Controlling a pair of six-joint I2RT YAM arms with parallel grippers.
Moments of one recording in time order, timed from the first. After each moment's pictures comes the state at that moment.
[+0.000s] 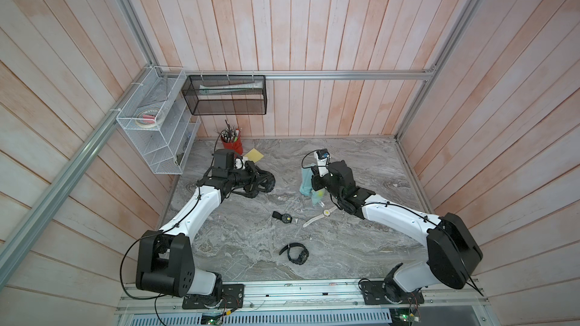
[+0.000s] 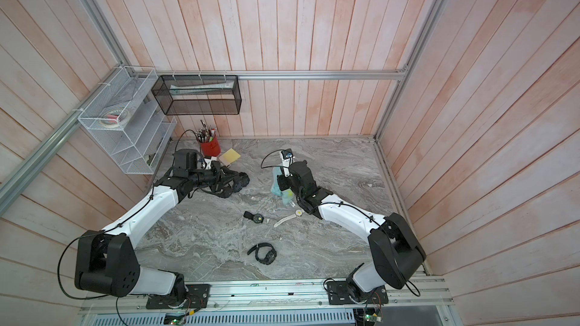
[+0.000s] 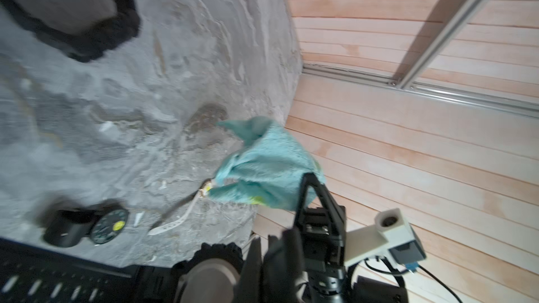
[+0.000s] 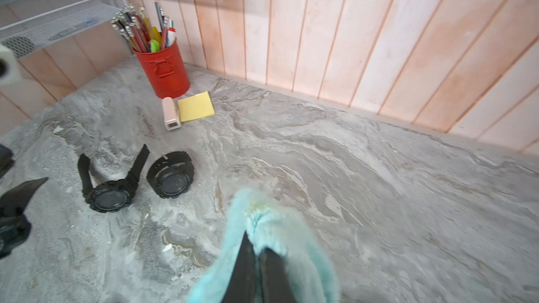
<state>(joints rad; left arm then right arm) -0.15 1.43 1.03 -0.31 0.76 -1.12 0.69 1.47 0.93 0.18 0.19 0.11</state>
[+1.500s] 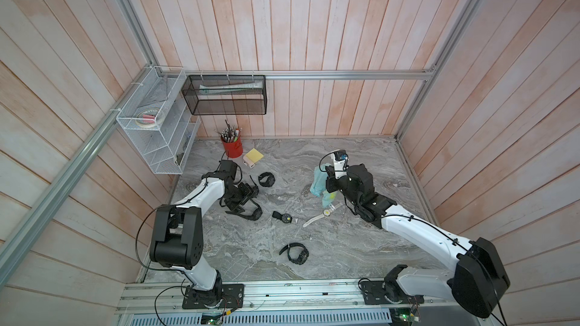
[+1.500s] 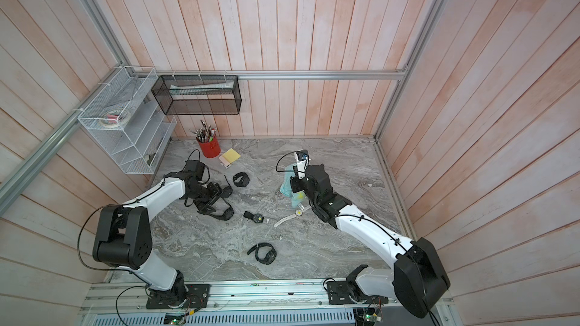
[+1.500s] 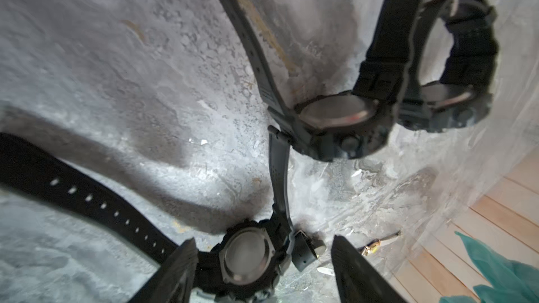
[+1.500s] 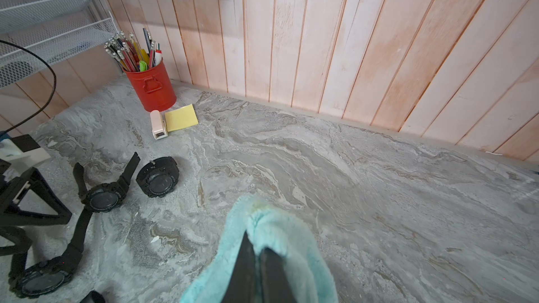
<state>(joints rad) -0.11 1.62 1.07 -0.75 0.35 -0.84 0.64 1.25 0.83 0.12 0.19 0.10</state>
